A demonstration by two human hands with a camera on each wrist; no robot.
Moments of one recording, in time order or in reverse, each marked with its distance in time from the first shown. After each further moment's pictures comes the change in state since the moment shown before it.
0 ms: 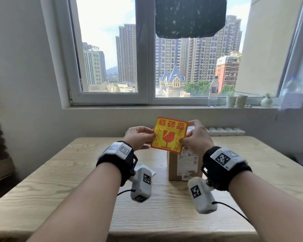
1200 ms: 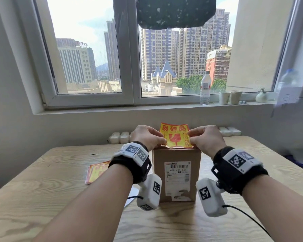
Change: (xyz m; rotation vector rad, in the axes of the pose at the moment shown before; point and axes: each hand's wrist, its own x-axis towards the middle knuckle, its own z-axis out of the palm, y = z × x) left_hand 0.104 0.010 0.079 0.246 0.132 0.000; right_hand 0.096 0.062 -0.037 0.009 0.137 0.172
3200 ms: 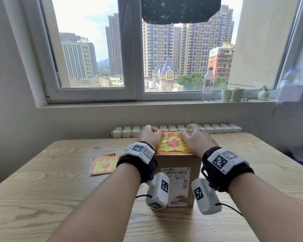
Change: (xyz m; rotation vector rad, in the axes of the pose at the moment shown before) left_hand -0.011 -0.010 0.008 0.261 0.027 -0.023; right_hand -0.030 -0.017 0.021 -0.494 -0.152 0.001
